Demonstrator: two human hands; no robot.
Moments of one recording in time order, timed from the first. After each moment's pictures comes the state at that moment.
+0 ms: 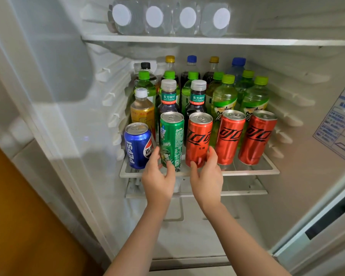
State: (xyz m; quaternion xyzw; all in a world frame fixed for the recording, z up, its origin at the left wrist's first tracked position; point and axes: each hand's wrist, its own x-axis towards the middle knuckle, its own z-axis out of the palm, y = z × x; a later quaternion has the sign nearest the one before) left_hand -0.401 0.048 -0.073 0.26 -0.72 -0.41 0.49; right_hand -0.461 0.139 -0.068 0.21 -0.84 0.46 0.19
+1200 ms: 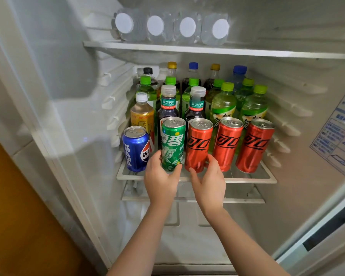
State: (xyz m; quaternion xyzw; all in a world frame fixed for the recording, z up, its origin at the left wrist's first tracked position) left_hand -0.413 0.059 -0.061 0.30 -0.75 -0.36 0.48; right_hand -0.475 0.152 -0.071 0.24 -0.83 0.45 0.21
